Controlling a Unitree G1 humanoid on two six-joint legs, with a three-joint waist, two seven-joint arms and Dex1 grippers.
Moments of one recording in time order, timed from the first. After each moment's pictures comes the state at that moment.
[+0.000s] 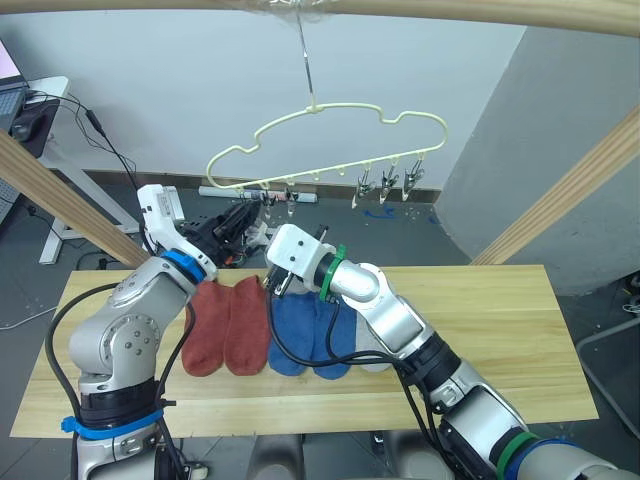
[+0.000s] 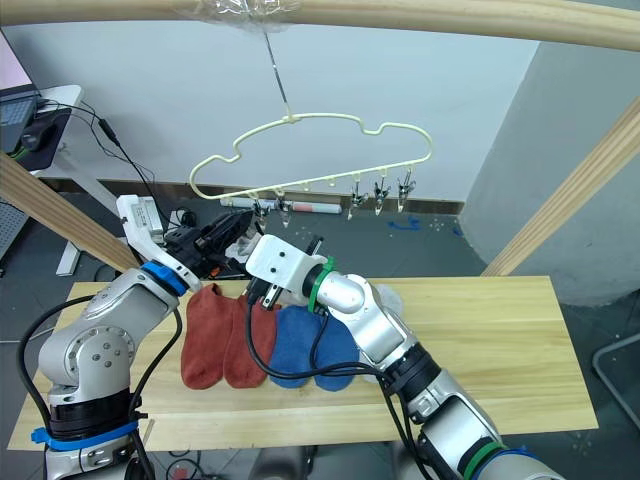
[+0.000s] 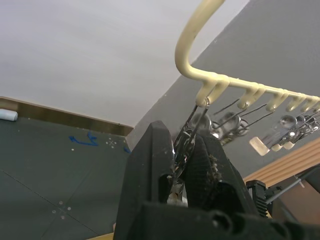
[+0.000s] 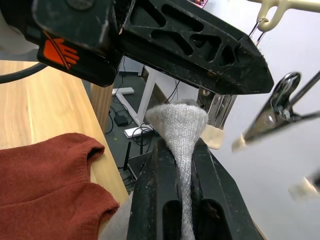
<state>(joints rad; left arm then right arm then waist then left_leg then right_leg) -0.33 0.44 0.32 -0.30 -0.82 0.74 -0.32 -0.67 0.06 0.50 0.20 -0.22 0.11 0.41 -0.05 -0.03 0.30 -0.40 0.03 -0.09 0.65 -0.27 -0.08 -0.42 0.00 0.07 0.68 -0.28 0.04</state>
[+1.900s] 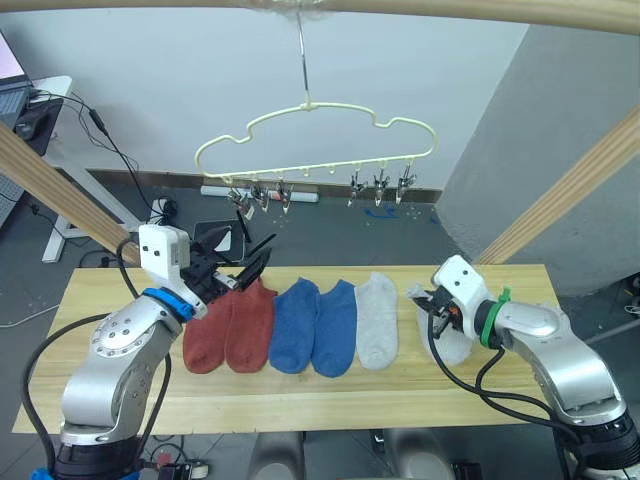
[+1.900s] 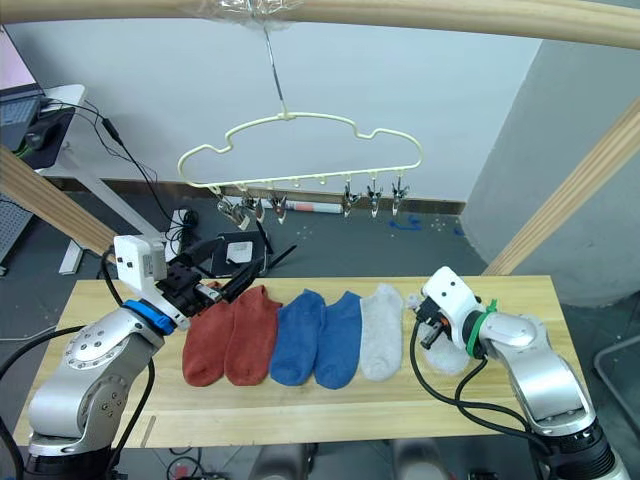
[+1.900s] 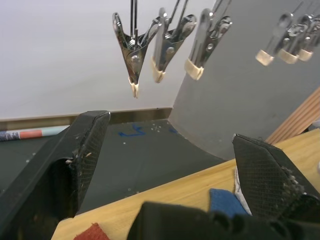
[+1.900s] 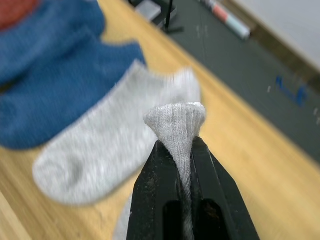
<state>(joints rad) -0.07 0.54 0.22 -0.42 -0.49 0.43 -0.48 -0.17 -0.56 0.13 -0.43 0.06 0.85 0.70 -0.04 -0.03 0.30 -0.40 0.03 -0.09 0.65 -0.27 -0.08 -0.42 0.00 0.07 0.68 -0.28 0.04</state>
